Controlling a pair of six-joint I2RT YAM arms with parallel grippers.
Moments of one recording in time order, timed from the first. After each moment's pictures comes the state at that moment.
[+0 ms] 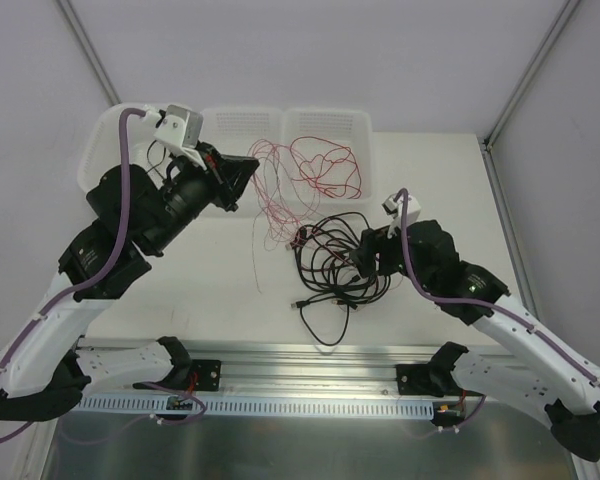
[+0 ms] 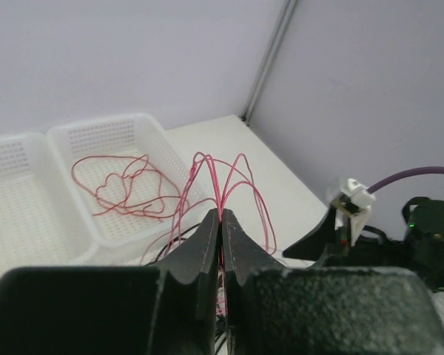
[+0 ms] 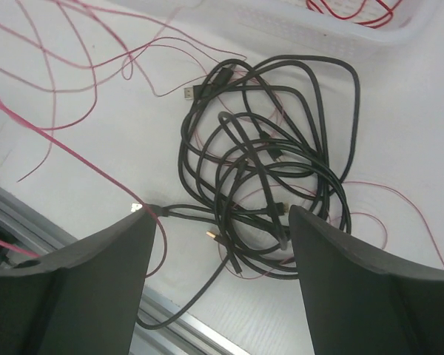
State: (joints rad) left arm -0.87 1.04 1.60 -0.48 -0.21 -0.25; right arm 0.78 0.85 0.89 -0.49 0.13 0.31
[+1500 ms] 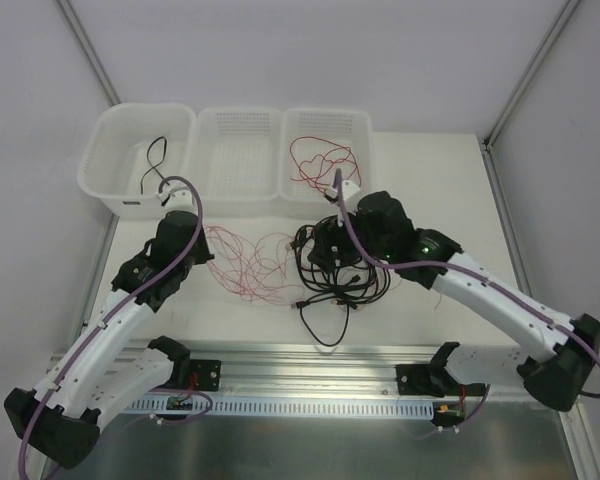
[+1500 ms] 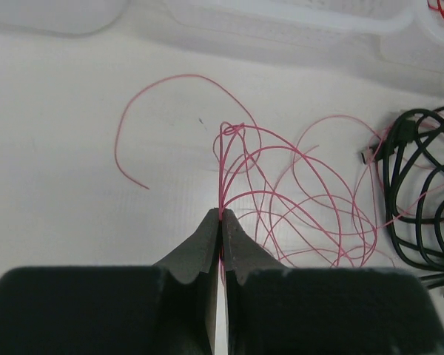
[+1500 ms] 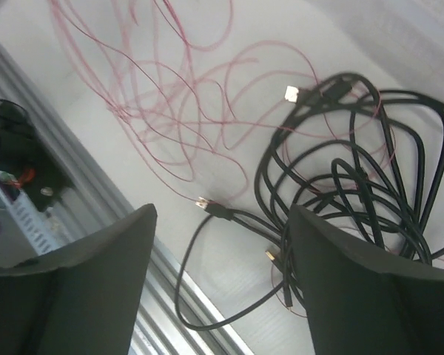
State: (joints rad) left arm -0.44 0.83 0.81 -0.64 -0.37 -0.43; right arm 0.86 1.14 1.12 -0.49 -0.12 0.22
